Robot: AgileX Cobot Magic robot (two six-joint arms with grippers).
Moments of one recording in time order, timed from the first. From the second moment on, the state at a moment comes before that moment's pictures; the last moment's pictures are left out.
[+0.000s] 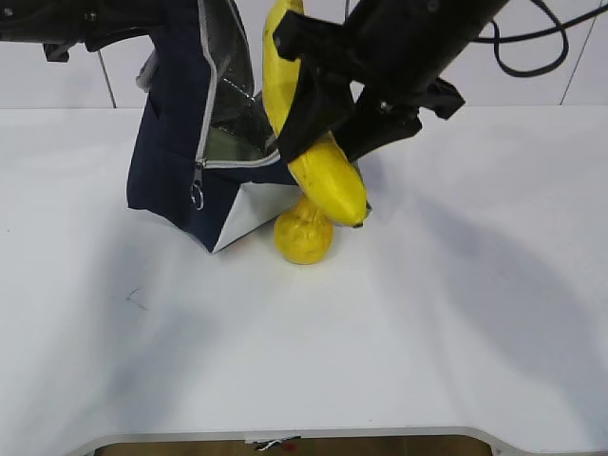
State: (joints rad) left arm -0.04 1.82 -1.39 -1.57 0.82 0.99; right arm 0.46 1.74 -1.65 0.50 1.23 0.05
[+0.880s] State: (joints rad) left arm -0.04 1.82 -1.39 -1.51 0.87 0.99; right arm 0.41 2.12 -2.15 0.51 1.14 0.12
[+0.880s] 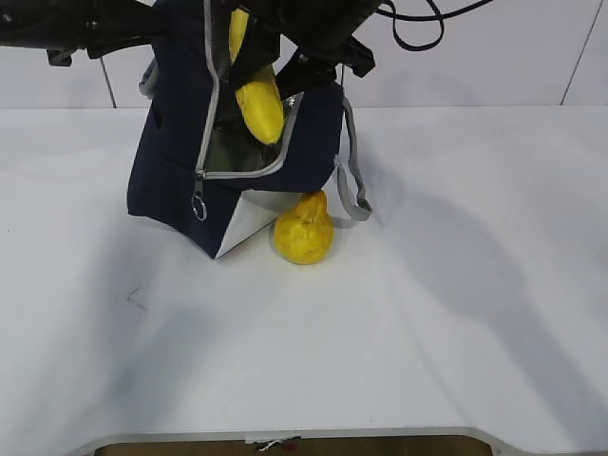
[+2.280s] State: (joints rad) left arm -0.04 1.82 -1.39 -1.50 0.89 0.99; right arm 0.38 2.31 -2.21 0.65 1.04 0.13
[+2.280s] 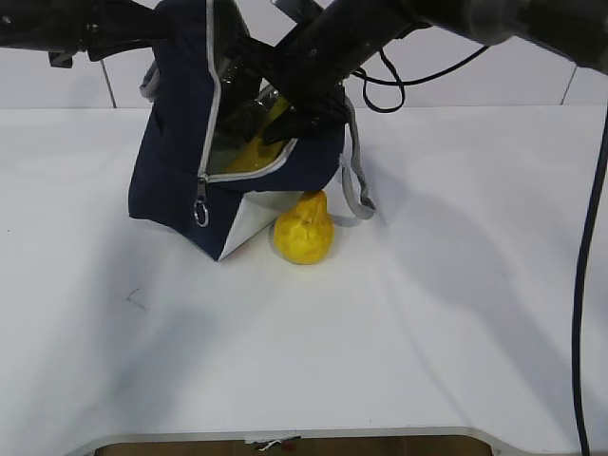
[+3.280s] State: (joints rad) left arm -0.04 1.82 -1.39 -1.45 0.90 0.99; right arm 0.30 2.31 -2.34 0.76 1.23 0.06
